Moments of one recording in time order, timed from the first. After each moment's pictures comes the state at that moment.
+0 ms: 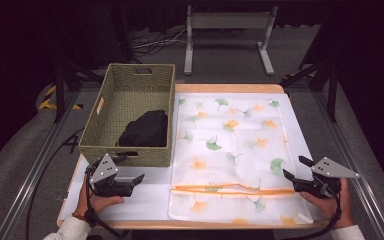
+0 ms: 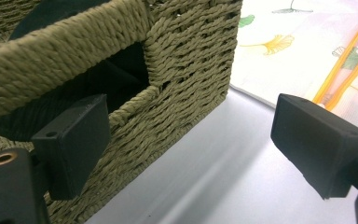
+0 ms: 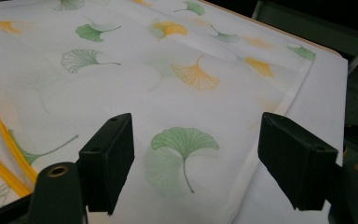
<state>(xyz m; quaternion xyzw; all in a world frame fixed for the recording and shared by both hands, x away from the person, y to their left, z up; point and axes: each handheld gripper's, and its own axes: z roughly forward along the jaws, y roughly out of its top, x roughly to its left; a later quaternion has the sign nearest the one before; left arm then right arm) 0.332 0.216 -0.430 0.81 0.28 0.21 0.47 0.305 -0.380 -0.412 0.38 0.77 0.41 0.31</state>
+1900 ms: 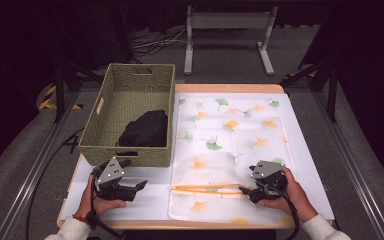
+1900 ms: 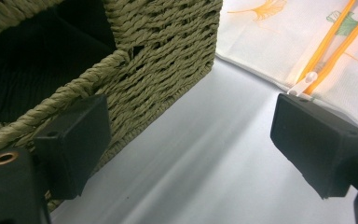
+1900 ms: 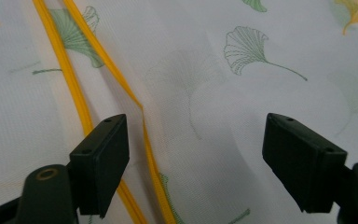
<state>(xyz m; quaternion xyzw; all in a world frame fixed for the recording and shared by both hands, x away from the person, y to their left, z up) 0.332 0.209 -0.439 0.84 0.28 0.18 0.44 0.329 -0.258 -0.427 0.25 0.90 0.29 0.20</state>
